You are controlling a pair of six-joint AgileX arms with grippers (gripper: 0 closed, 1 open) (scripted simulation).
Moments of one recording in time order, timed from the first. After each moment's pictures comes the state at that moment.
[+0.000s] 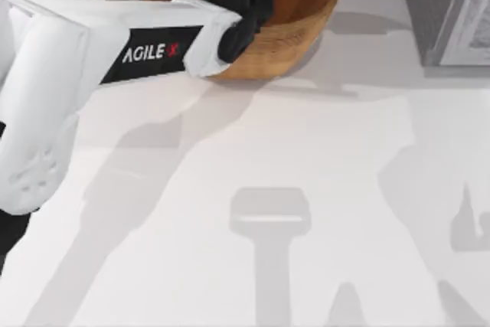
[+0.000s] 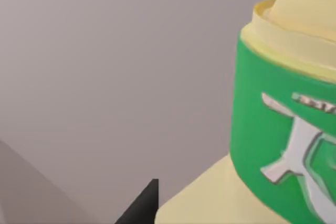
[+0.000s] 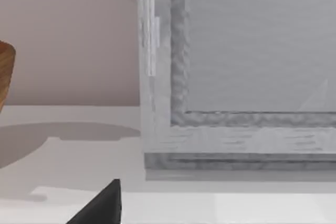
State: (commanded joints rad) left arm -0.59 2.31 1.71 0.61 -0.54 0.00; right arm 0.00 0.00 0.00 0.00 0.00 0.00
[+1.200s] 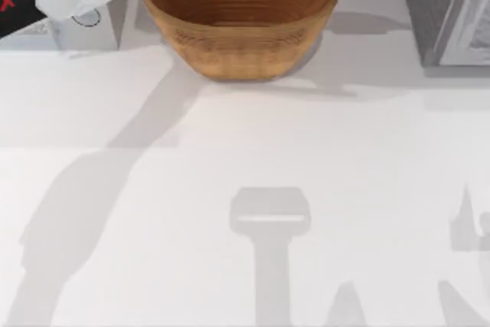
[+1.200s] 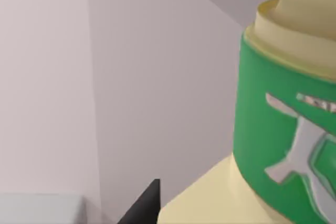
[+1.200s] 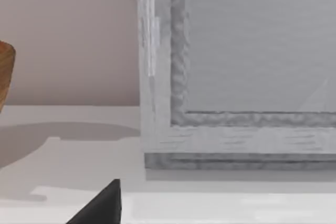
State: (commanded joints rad) left arm -0.49 1.83 1.53 0.31 -0.45 0.00; right arm 0.00 0.00 0.00 0.00 0.00 0.00
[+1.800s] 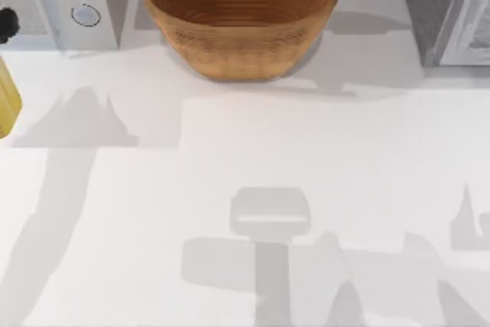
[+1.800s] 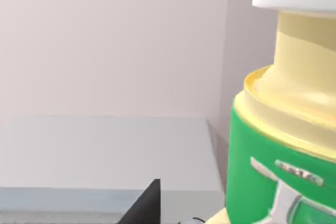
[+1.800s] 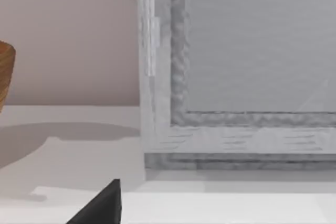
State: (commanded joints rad) left arm -0.22 0.75 0.67 0.14 -0.20 0.00; right arm 0.00 0.00 0.00 0.00 0.00 0.00
